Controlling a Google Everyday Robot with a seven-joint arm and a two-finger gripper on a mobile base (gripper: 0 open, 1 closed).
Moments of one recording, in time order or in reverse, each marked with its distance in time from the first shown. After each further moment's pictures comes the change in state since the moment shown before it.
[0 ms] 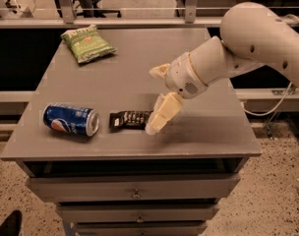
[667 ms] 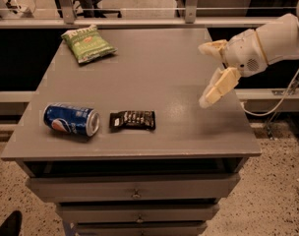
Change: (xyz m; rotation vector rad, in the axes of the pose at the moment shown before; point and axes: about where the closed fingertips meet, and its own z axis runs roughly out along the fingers) arm 0.049 -0.055 -0.115 0.100 -0.078 0.016
